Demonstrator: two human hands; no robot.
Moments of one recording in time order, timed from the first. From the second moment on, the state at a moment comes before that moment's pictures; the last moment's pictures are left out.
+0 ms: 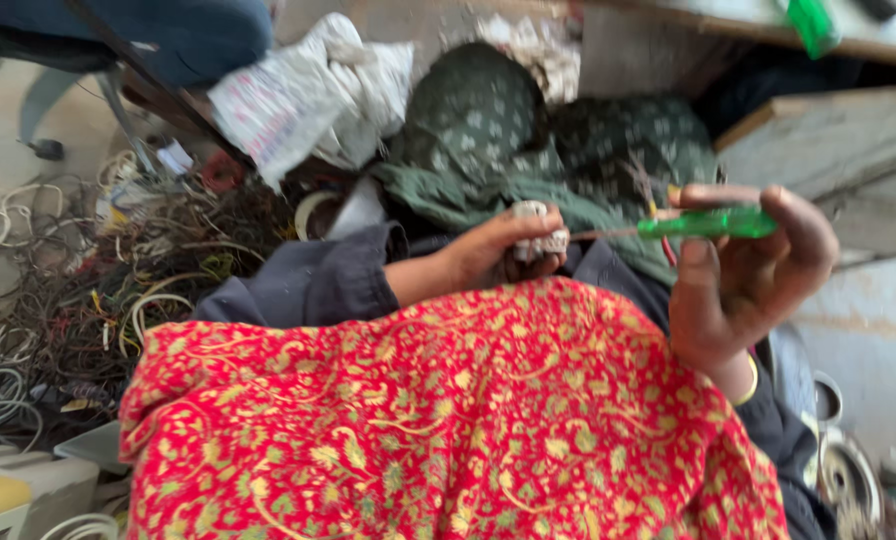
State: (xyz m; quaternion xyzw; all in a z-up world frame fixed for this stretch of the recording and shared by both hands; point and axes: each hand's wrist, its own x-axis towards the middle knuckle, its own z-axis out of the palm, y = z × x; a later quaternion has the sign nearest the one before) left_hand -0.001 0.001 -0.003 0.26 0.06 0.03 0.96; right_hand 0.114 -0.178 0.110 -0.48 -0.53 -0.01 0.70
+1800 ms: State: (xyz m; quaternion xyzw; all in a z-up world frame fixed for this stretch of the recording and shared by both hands) left_hand -0.020 0.000 0.028 0.24 0.10 -0.01 0.97; right_hand 0.132 -0.185 0.089 -0.46 -0.57 -0.10 0.68
